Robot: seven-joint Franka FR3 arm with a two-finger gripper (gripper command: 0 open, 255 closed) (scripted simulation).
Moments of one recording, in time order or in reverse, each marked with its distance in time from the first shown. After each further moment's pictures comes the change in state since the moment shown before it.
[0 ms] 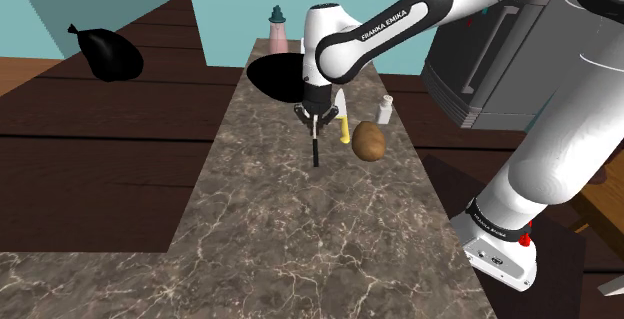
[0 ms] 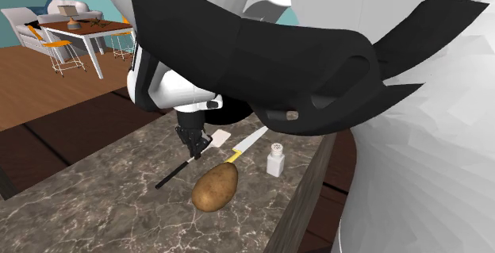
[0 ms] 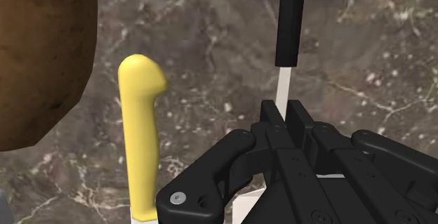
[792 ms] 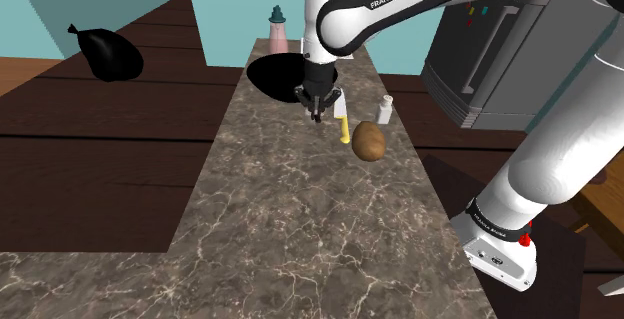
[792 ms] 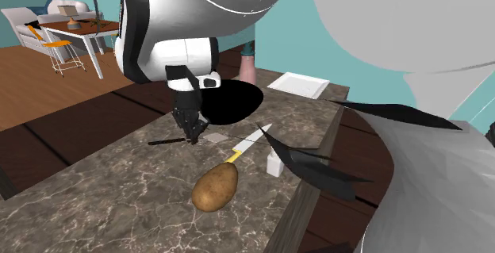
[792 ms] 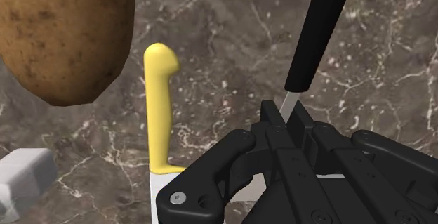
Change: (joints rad) arm -0.004 -0.084 0.001 0.071 0.030 -0.150 -0.014
